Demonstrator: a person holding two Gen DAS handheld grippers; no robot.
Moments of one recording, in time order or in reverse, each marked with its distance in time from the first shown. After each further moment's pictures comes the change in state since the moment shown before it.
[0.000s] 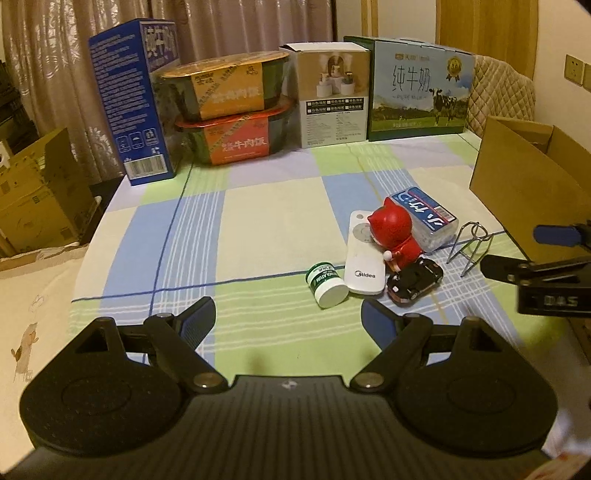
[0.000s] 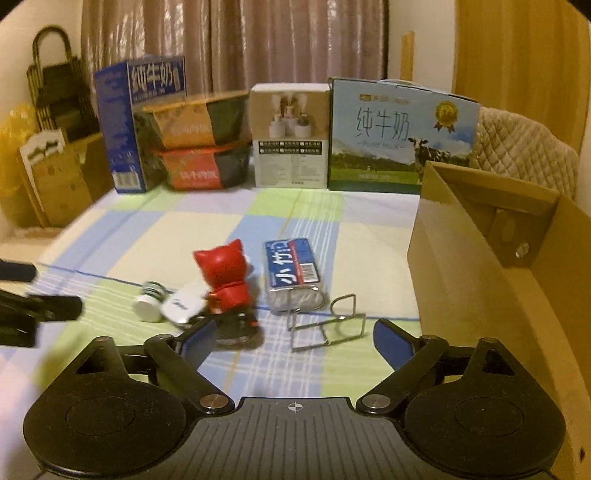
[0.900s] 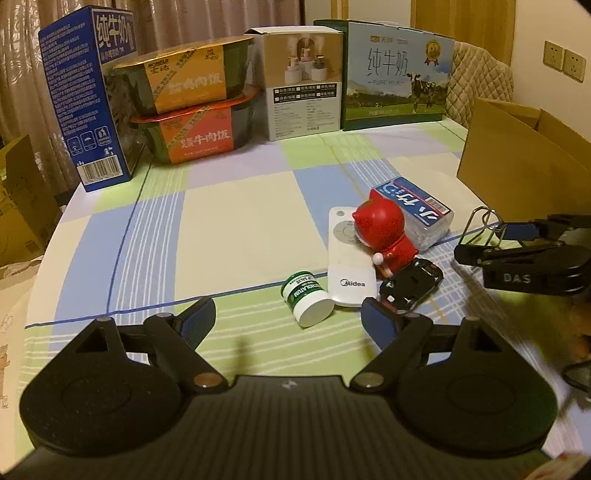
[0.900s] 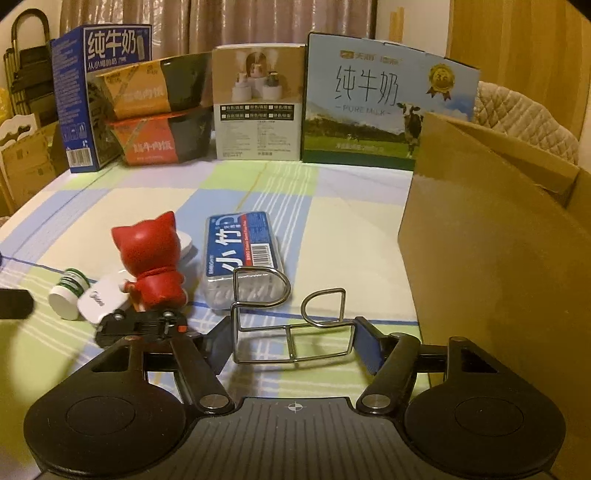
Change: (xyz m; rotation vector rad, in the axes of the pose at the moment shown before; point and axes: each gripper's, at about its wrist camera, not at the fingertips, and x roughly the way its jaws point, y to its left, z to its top) left arm 0.046 -0.003 0.004 0.053 0.003 -0.102; right arm 0.057 -0.021 -0.008 0.027 0.048 -0.030
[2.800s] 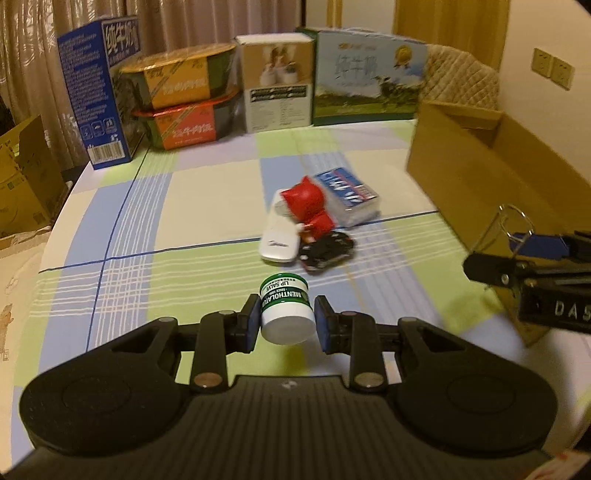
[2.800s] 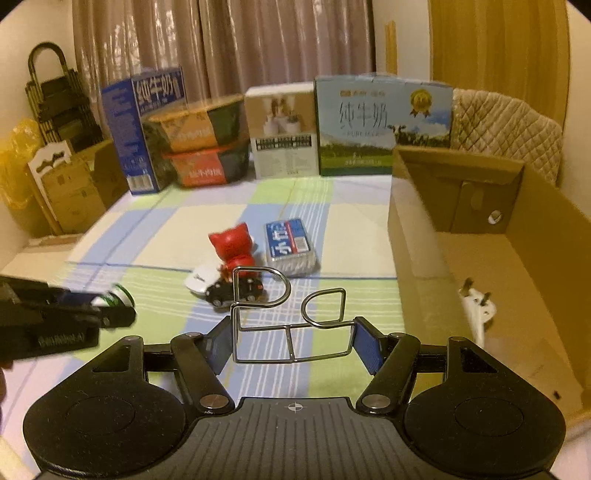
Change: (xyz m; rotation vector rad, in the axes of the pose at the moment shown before) left arm -0.089 -0.067 -0.011 -0.066 0.045 -0.003; right arm -0.154 0.001 -0.010 0.075 -0.018 0.097
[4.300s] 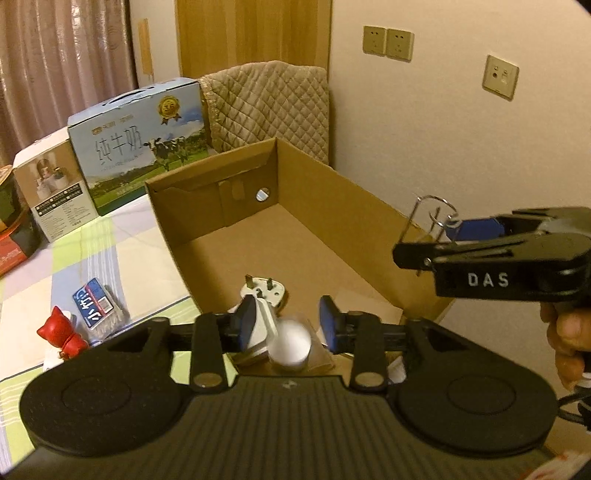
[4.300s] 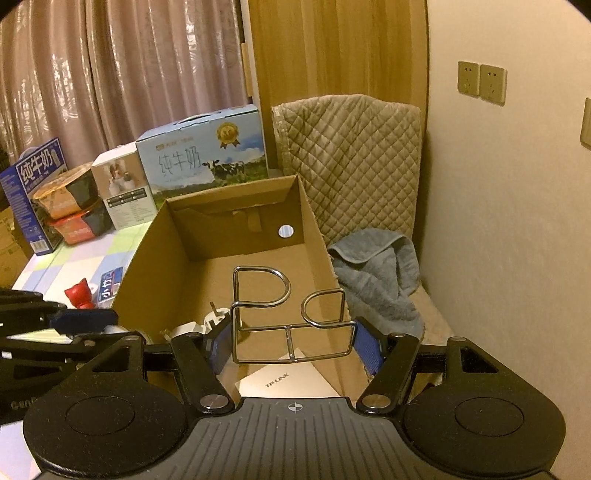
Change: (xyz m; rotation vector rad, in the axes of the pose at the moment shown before) left arm -0.012 -0.248 0.069 0.275 -0.062 -0.292; right arm -0.110 -0.215 0.016 0.164 -0.016 -0.208
